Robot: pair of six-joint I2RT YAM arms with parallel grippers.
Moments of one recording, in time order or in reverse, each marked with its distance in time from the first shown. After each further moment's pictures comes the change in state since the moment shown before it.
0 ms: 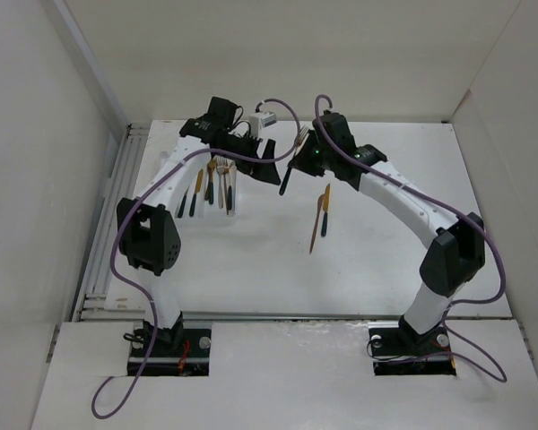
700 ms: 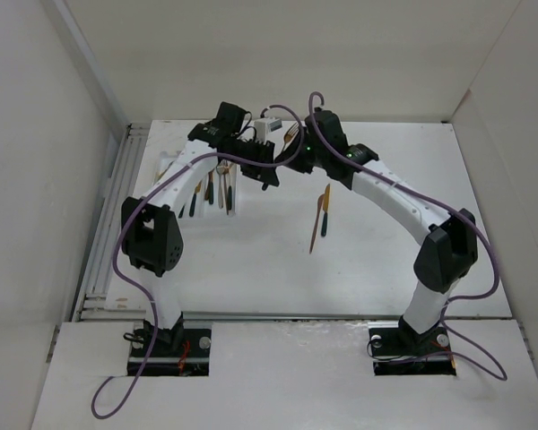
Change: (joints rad) left arm -0.046 0.000 -0.045 0.058 -0.052 -0.097; right arm 0.045 0.050 0.044 0.066 -0.082 0.078
